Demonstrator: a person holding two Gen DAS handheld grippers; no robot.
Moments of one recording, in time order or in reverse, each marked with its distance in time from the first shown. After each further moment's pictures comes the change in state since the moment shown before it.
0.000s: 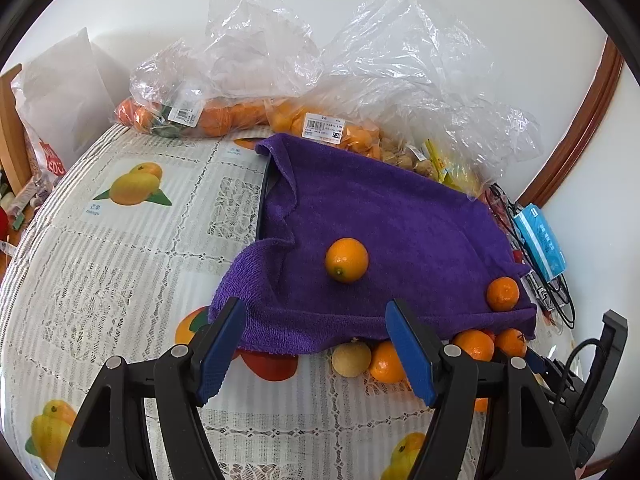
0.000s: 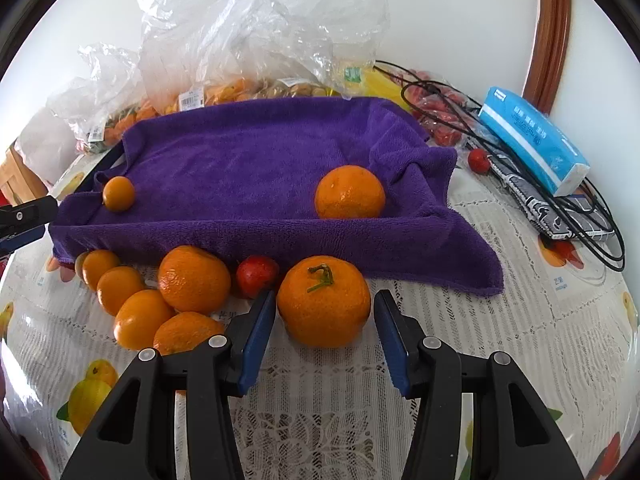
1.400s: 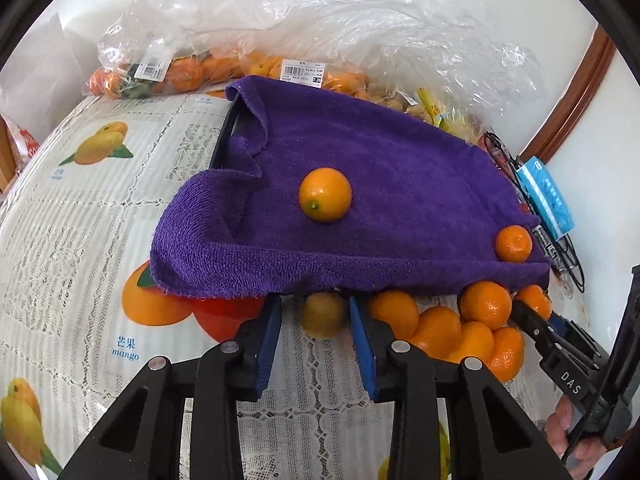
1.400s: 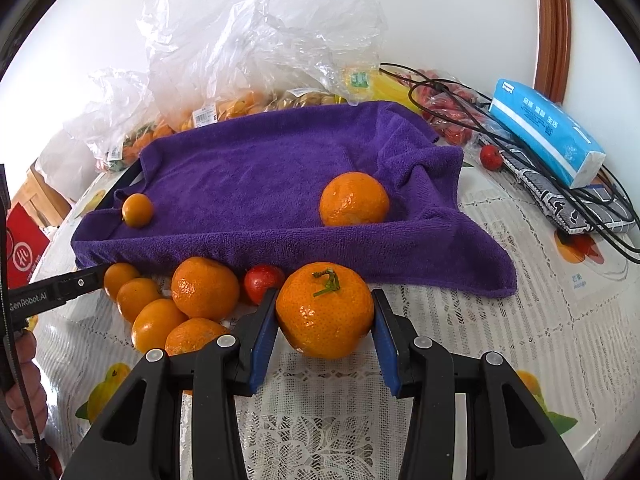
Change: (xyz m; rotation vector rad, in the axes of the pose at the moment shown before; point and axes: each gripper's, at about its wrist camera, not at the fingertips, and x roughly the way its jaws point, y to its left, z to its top) left arm 0.033 -0.018 -0.030 0.060 0.104 0.000; right arm -0.005 -0.013 -0.002 0.040 -0.052 0.129
